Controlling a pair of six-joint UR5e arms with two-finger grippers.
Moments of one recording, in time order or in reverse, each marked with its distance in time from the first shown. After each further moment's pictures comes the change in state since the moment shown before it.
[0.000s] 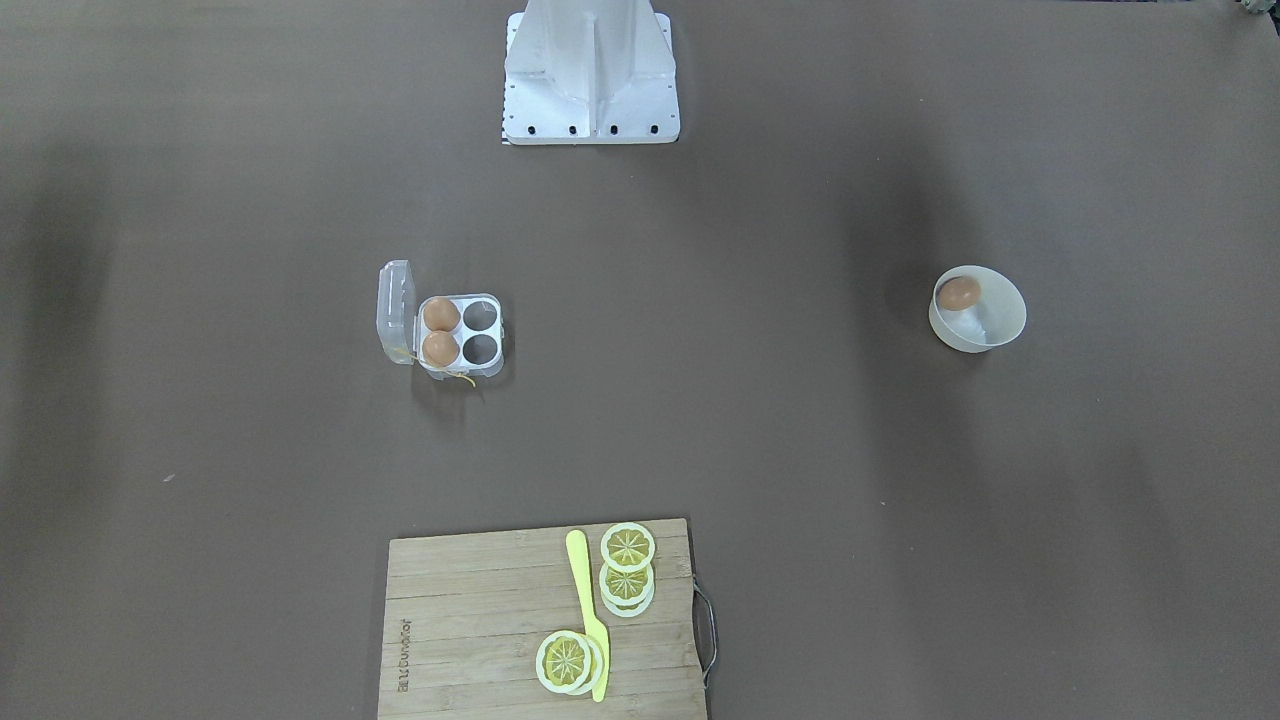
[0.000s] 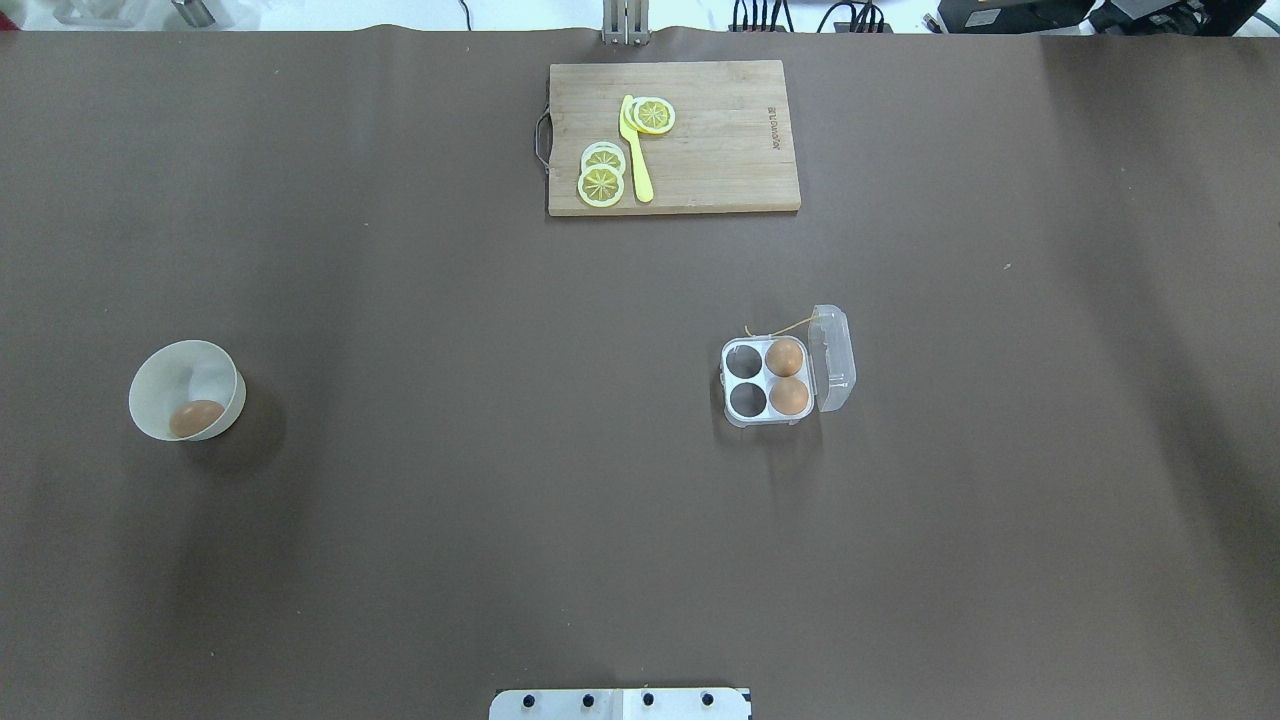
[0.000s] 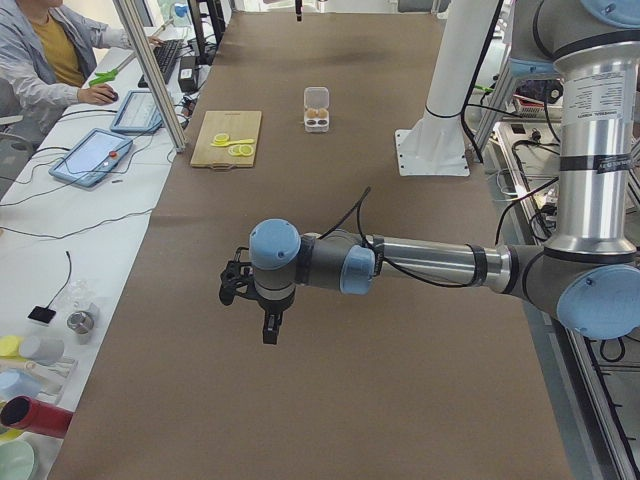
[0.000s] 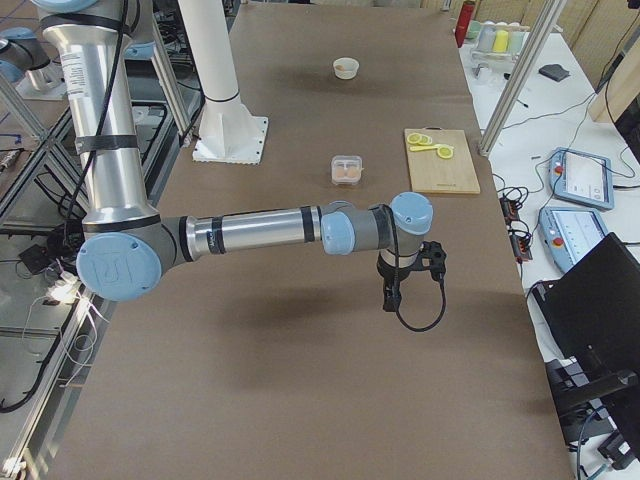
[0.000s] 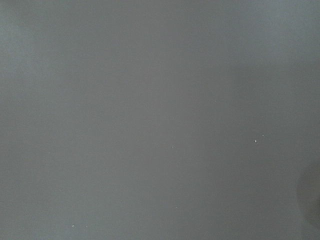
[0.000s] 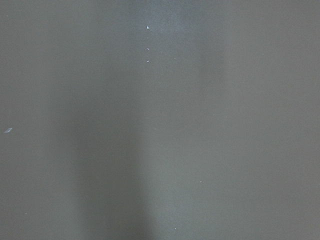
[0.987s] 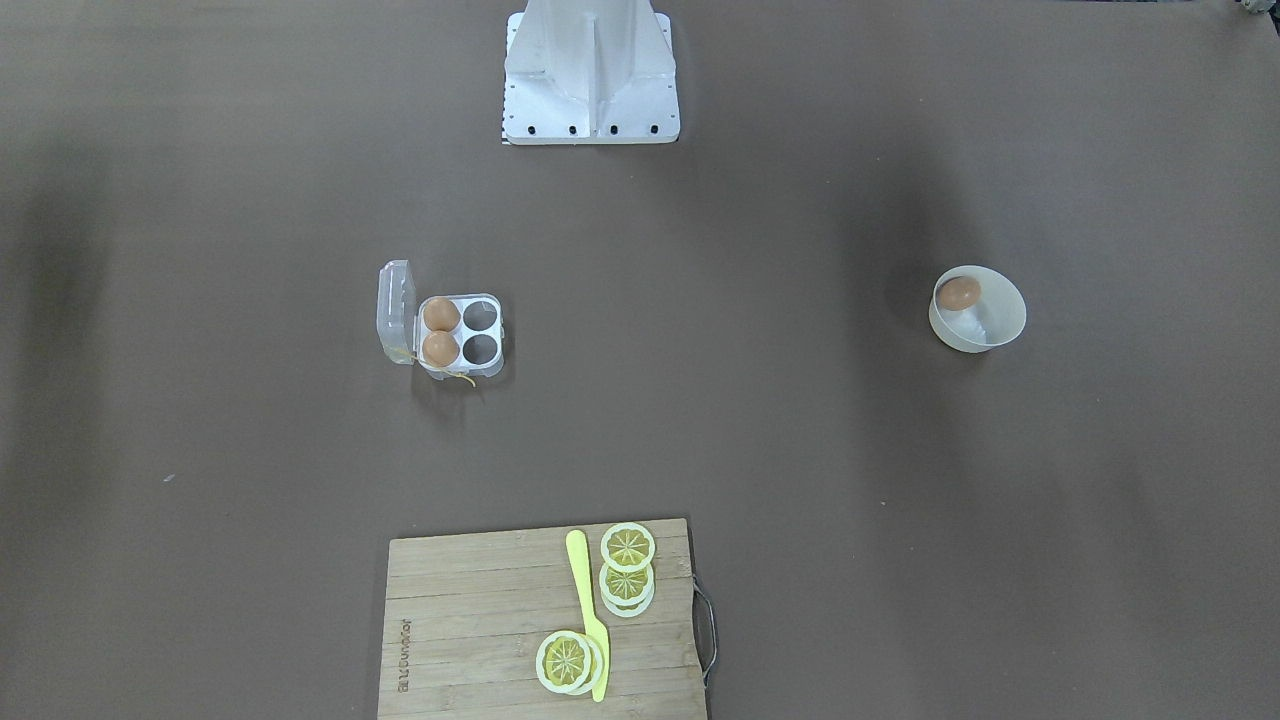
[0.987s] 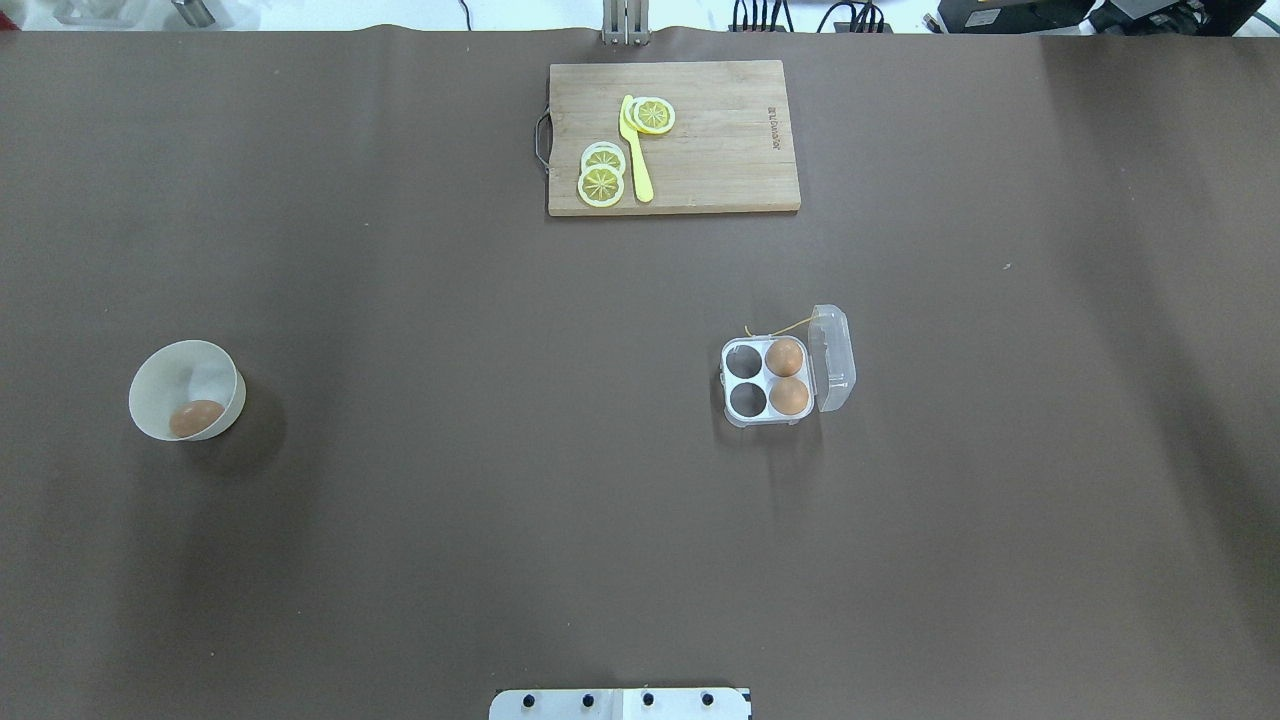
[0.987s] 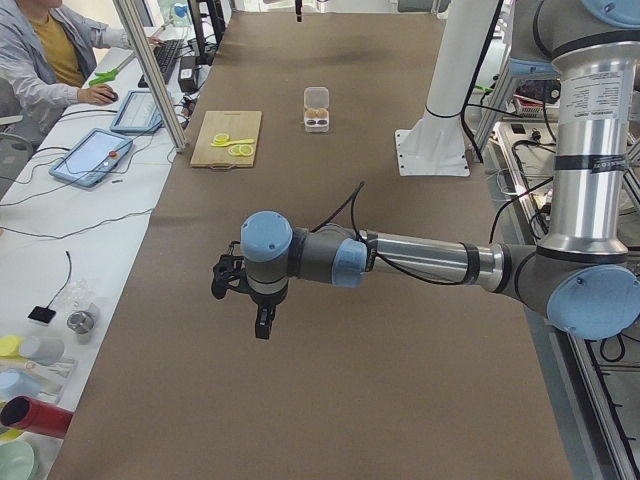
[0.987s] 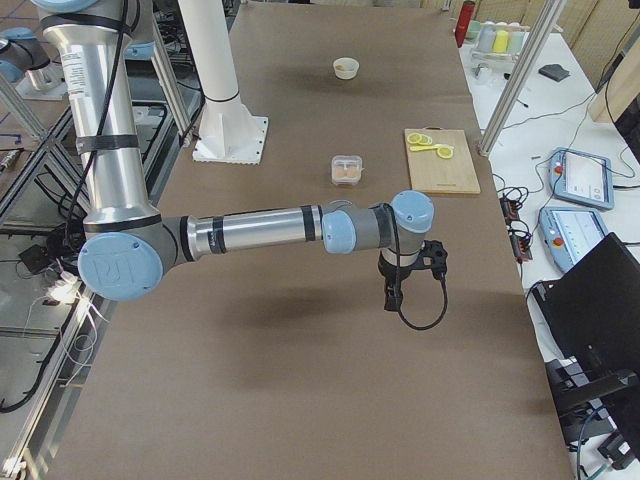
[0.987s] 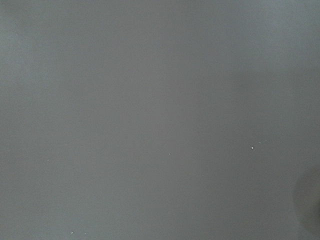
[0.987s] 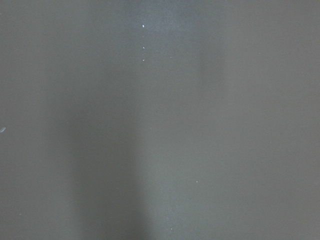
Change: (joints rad) left arm -0.001 -0.034 0.005 0.025 0.006 0.005; right arm 0.000 0.002 -0.012 0.000 -0.011 -0.006
